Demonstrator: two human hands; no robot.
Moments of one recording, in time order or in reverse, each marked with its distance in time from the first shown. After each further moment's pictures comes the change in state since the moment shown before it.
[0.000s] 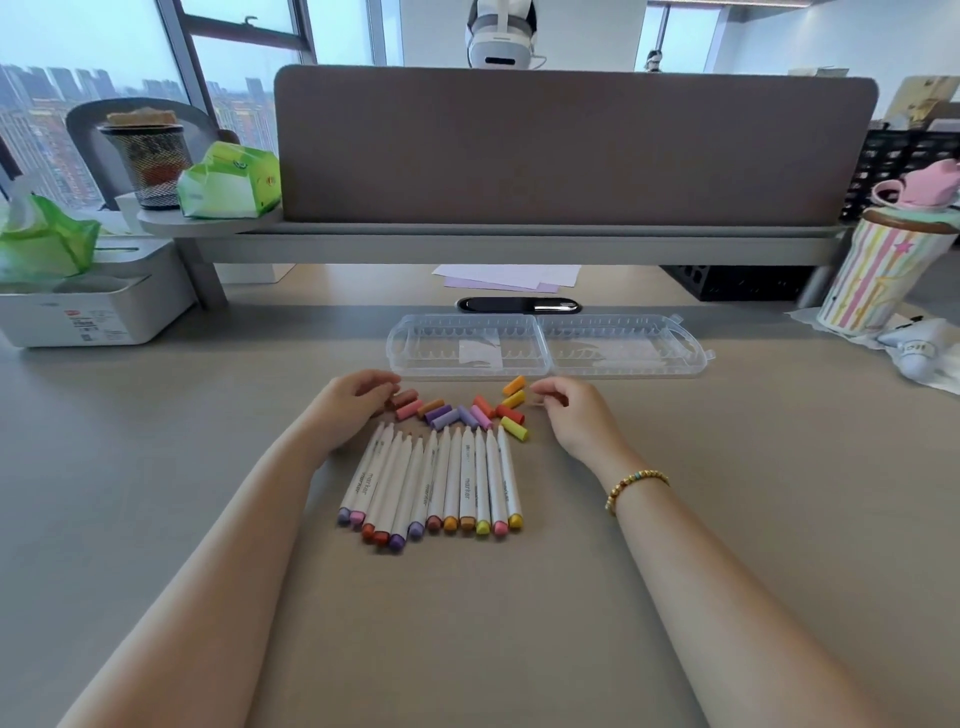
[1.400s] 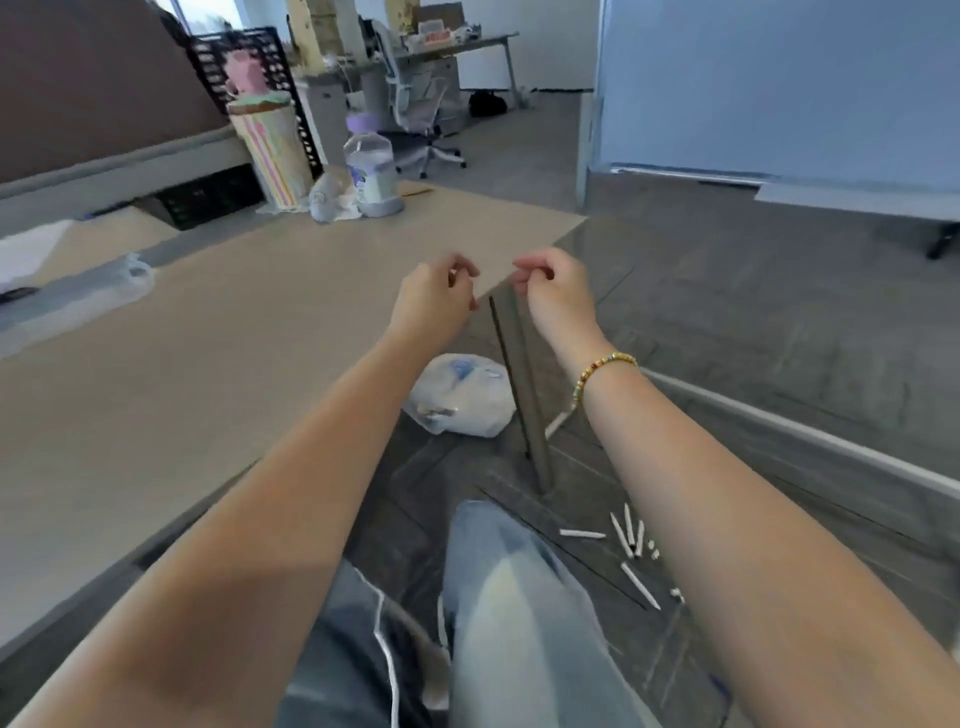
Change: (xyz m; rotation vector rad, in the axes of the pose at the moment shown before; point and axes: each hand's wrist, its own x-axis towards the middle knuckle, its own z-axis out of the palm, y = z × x) left_hand -0.320 0.310 0.413 -0.008 -0.498 0.738; right_hand -0.361 0.187 -0.344 0.247 0.938 0.287
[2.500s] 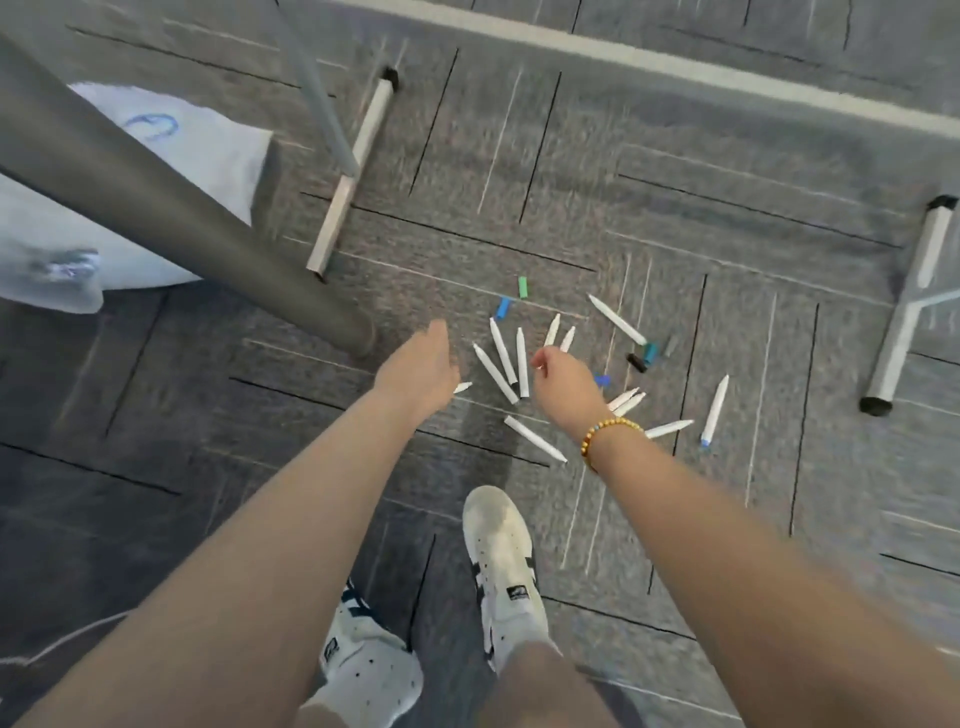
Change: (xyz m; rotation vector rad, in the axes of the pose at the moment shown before) left_hand 0.014 -0.273 0.538 0.497 -1.074 -0.070; right_hand -0.024 0.575 -0.117 -0.704 -0.236 0.955
